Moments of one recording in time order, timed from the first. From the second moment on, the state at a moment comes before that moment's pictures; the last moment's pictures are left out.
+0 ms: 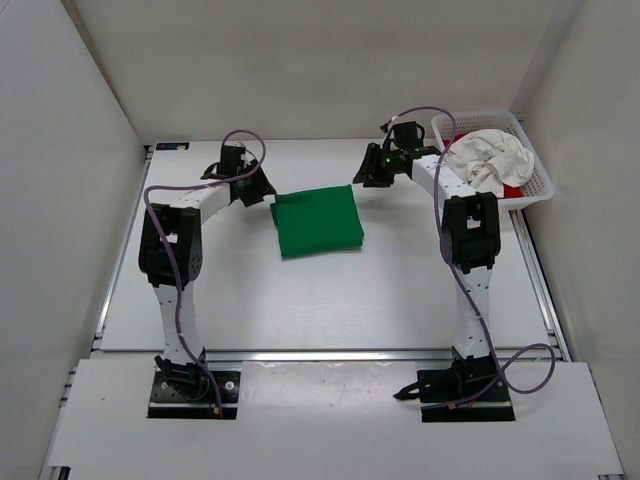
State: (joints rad) left arm -0.18 2.08 1.50 -0.21 0.15 -0.62; right arm 0.21 2.29 1.93 -0.46 -0.48 0.40
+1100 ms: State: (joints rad) left arm -0.22 2.17 1.48 0.03 0.38 -0.78; right arm 0.32 1.51 0.84 0.02 -0.56 0.55
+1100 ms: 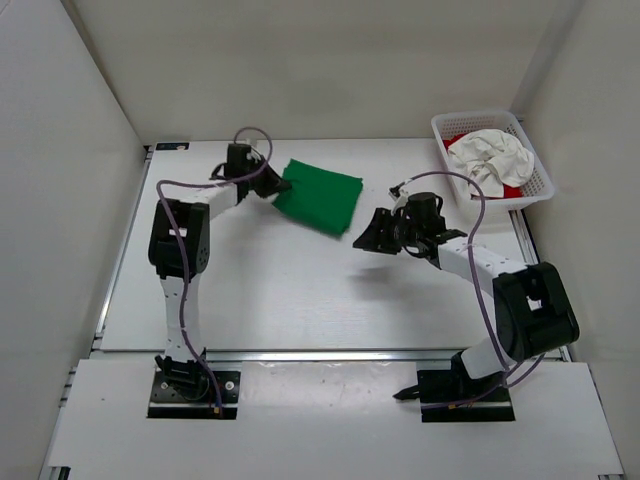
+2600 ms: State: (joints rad) left arm 0.41 2.13 1.41 0.09 0.25 -0.88; right arm 0.57 1.38 0.63 0.04 -0.58 0.60
